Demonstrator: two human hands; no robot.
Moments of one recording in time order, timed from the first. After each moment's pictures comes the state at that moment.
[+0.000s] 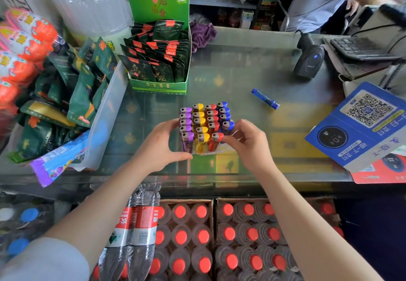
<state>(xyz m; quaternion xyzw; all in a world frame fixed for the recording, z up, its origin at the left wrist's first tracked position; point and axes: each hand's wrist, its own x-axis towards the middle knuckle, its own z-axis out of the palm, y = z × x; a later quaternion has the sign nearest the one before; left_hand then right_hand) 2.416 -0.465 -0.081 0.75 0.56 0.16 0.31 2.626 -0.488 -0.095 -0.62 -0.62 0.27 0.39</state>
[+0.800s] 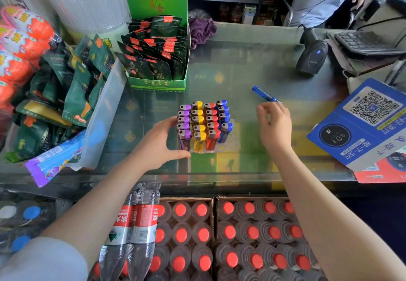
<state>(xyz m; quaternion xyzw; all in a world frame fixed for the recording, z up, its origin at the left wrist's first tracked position) 2.414 -0.459 -0.088 0.75 0.56 0.15 0.32 2.678 -0.453 -0.109 -0.73 -0.55 0.12 0.39</state>
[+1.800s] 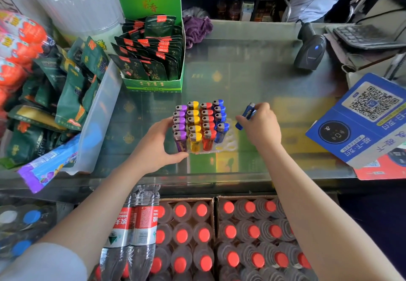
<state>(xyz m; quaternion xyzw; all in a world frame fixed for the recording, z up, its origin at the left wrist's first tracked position) 2.412 -0.456 -0.102 0.76 0.53 0.20 0.33 2.652 -0.445 -0.096 -0.83 -0.46 0.20 0.23</state>
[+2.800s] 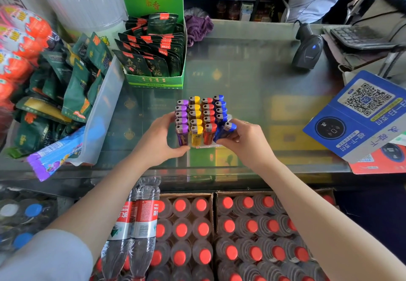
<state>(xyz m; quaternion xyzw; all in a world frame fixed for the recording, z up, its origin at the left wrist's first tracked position) 2.411 -0.456 -0.110 0.77 0.52 0.21 0.32 2.627 -0.497 -0.083 -0.62 -0.70 0.23 0.27</state>
